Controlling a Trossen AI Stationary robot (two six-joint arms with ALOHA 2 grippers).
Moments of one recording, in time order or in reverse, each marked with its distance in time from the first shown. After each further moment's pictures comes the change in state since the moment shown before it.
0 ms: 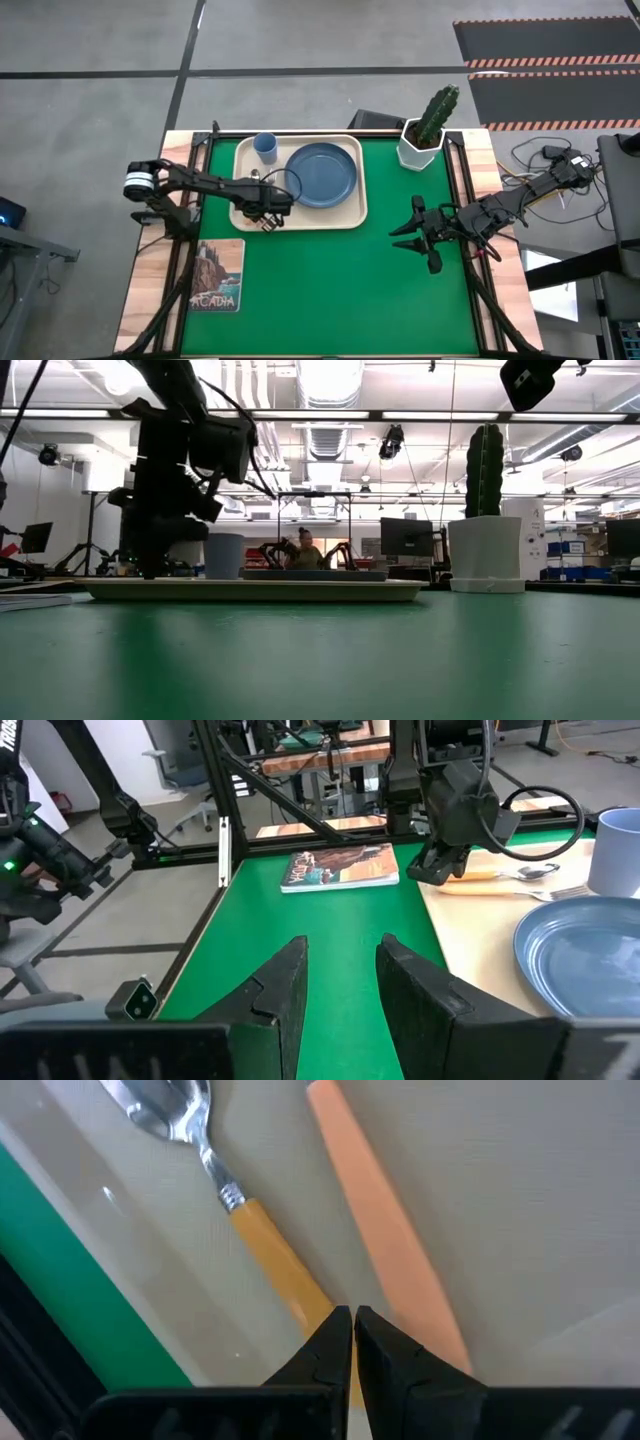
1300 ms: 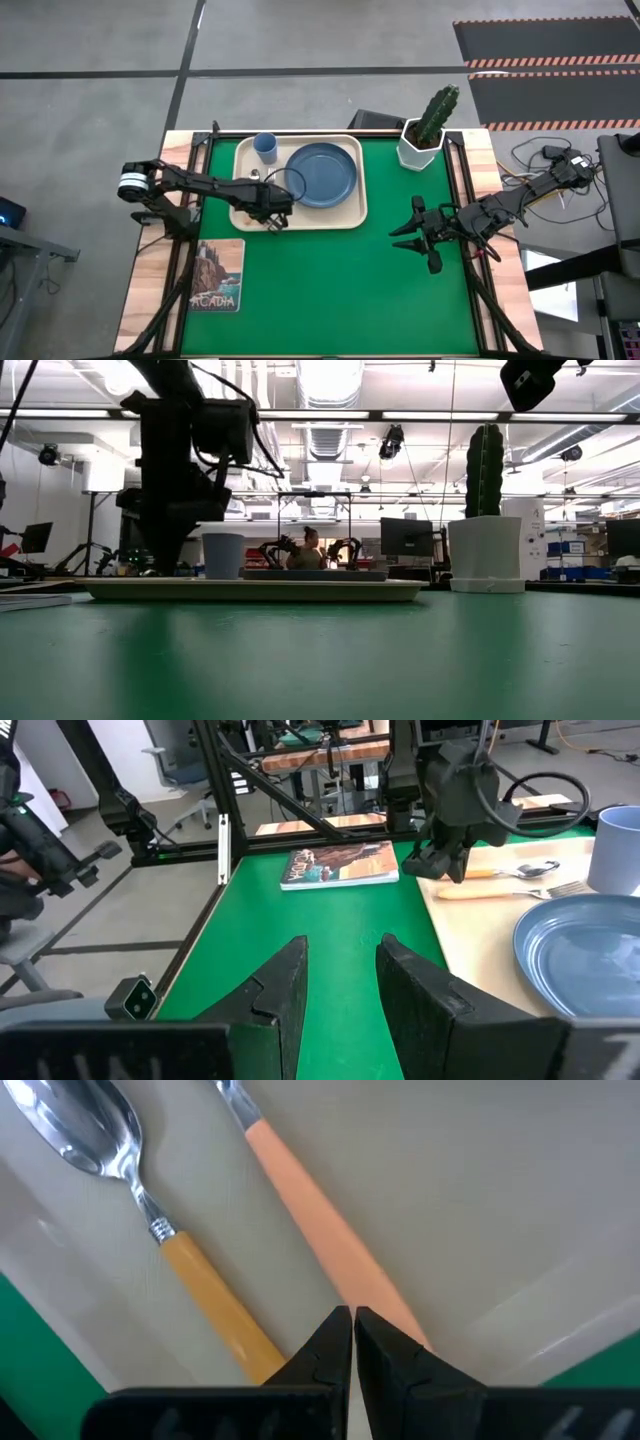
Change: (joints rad) left arm -0.022 -0.042 0.001 0.102 0.045 -0.003; right arm 0.000 0.000 0.000 -0.006 -0.001 0.000
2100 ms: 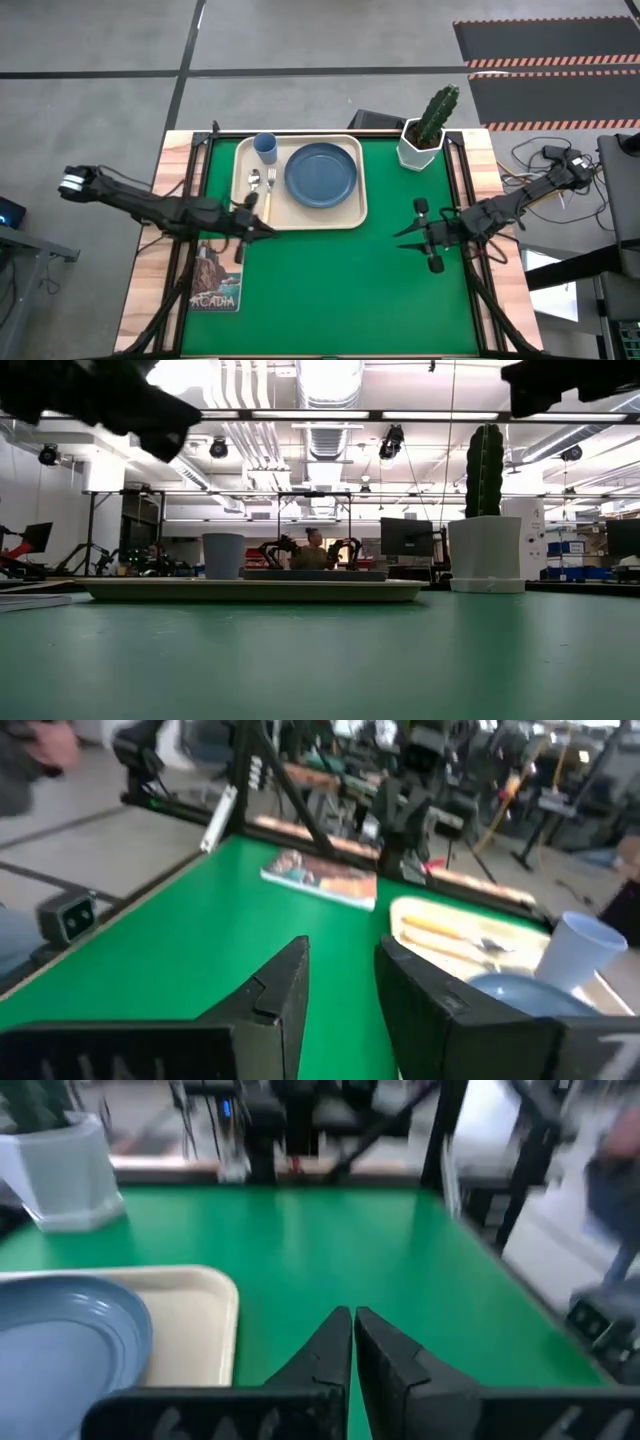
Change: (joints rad) left arm -0.277 -0.738 -0.581 1.167 0.172 0.720; right arm 0.000 -0.094 -0.198 0.172 -0.014 -0.405
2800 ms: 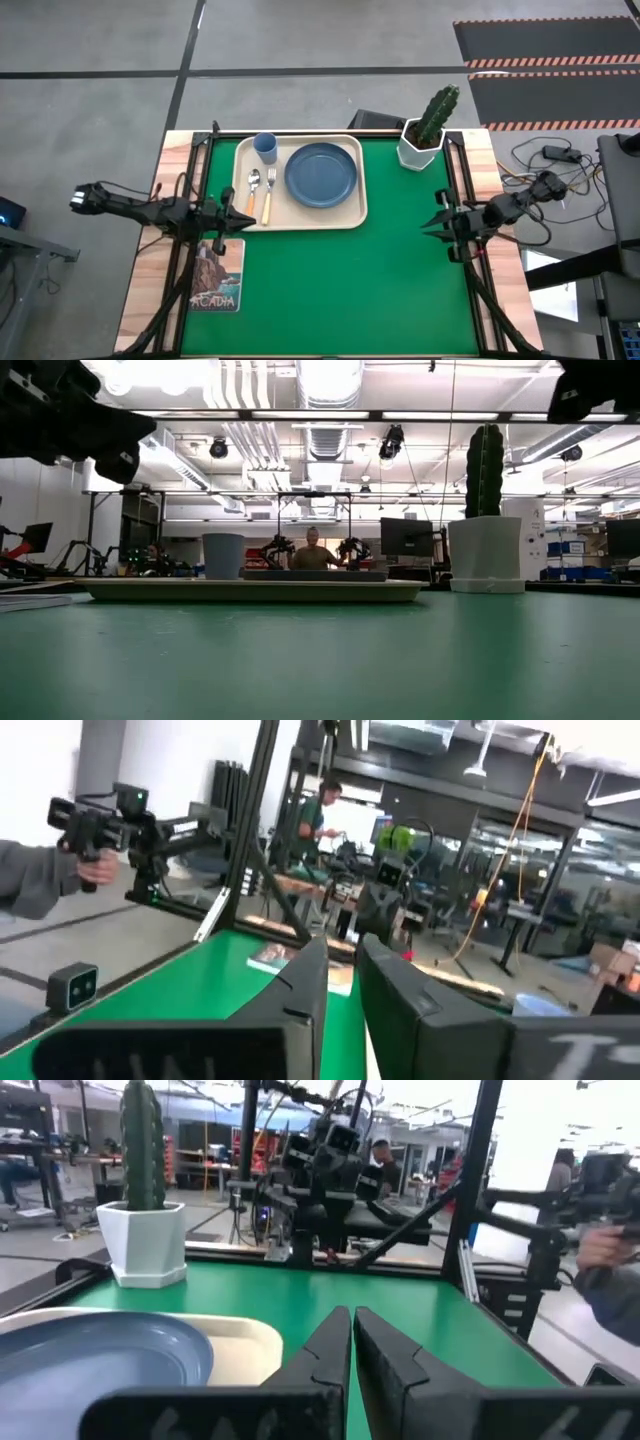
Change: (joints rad) left arm 0.000 -0.587 -0.350 0.010 -0.104 -0.012; right arm 0.000 -0.613 -0.234 -0.076 -0.040 -0.112
